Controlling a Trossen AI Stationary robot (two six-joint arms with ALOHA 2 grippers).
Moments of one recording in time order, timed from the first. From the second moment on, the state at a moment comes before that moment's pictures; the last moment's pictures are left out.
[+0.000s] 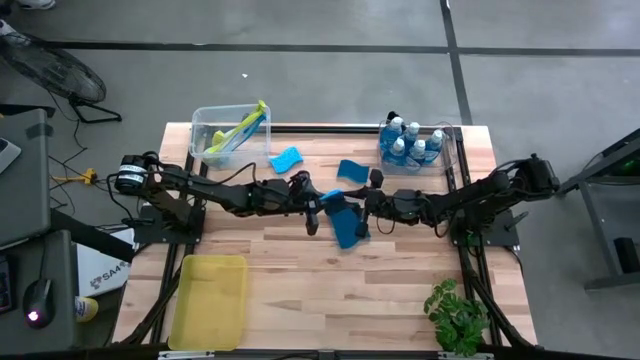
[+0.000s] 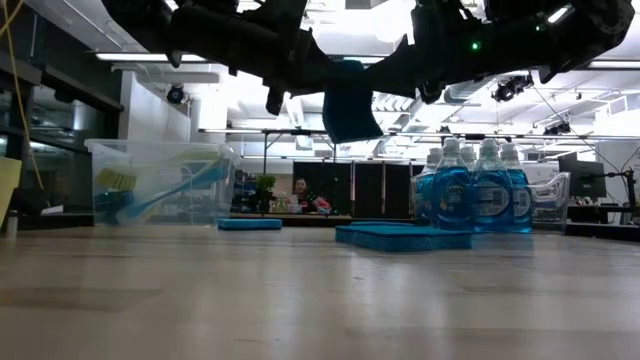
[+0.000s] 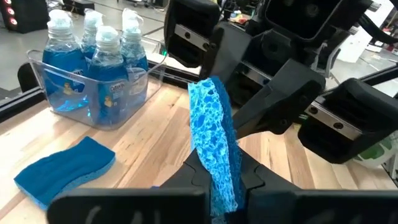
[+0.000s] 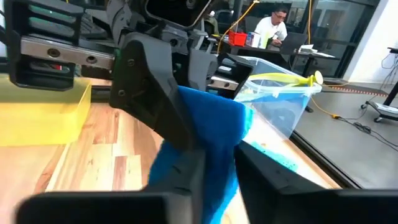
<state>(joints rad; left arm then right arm) -0.02 1.56 0.82 0.58 -0.22 -0.27 0.10 1.45 0.55 0.83 0.38 -0.09</state>
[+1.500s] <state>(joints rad) -0.66 1.13 1.06 -1.01 -0.30 -1.44 0.11 1.13 0.55 0.24 0.37 0.05</state>
